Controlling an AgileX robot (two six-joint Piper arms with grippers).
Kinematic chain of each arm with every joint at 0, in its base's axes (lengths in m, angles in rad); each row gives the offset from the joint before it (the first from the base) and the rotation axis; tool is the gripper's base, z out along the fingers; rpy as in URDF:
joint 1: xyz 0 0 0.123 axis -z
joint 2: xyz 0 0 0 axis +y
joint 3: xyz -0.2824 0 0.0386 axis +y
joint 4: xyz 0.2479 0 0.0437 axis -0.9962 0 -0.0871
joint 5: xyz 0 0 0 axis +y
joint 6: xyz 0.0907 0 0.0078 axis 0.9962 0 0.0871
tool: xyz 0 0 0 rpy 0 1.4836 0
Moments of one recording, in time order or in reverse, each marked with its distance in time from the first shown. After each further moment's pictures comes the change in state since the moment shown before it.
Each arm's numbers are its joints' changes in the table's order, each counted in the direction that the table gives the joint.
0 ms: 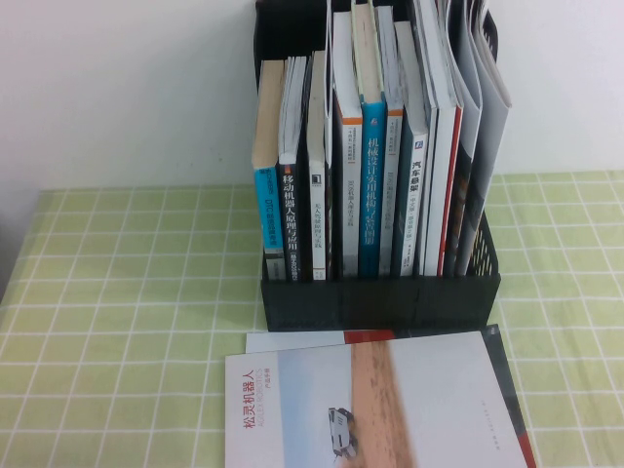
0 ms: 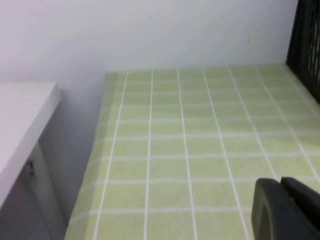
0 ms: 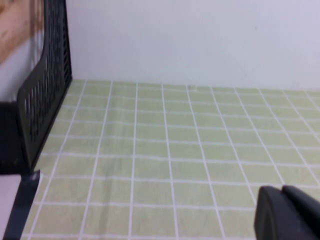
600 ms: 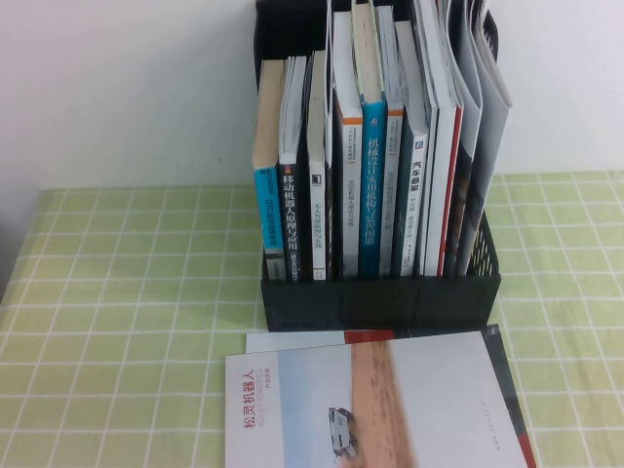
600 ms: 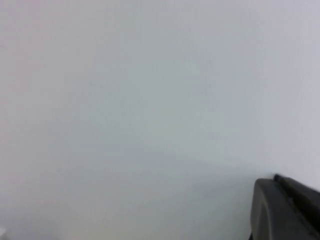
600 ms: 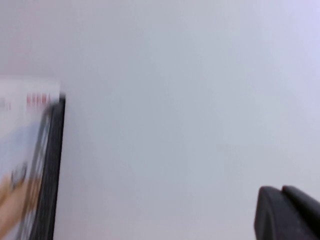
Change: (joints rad) right arm 0.000 0.000 0.000 0.010 -0.424 -0.024; left arm 0.000 0.000 0.006 0.351 -0.552 -0.069
